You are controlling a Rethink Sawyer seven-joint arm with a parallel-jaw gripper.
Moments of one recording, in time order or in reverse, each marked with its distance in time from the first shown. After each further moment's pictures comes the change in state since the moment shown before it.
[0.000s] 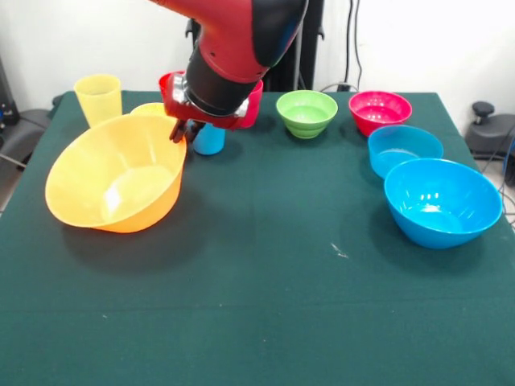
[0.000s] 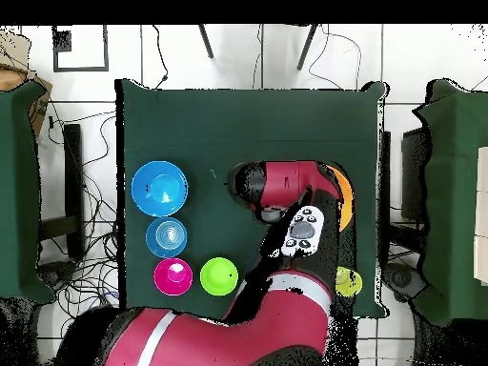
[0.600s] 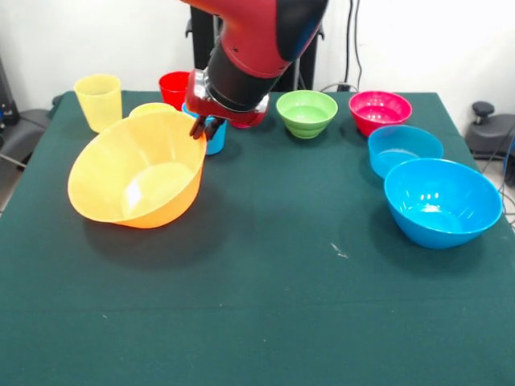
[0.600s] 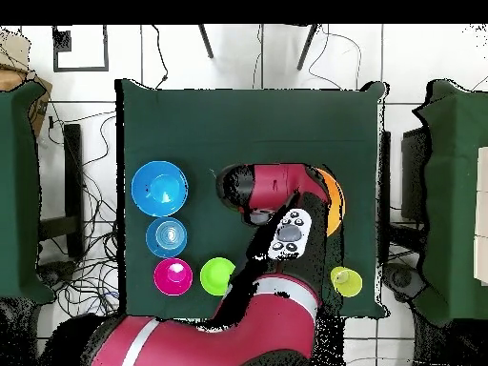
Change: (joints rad) arm 0.035 -0.012 0.000 0.031 0.030 0.000 0.025
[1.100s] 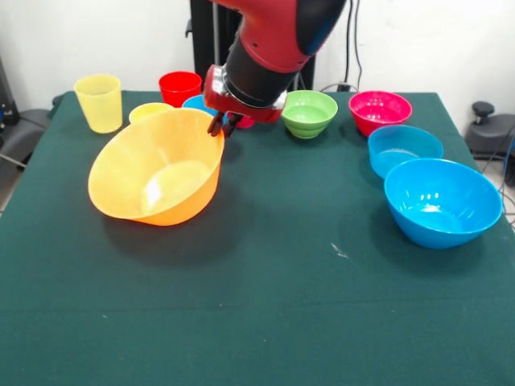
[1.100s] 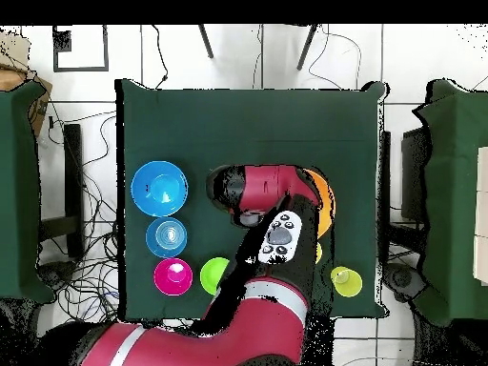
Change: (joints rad) arm 0.027 -0.014 0.000 0.025 0.041 0.000 0.046
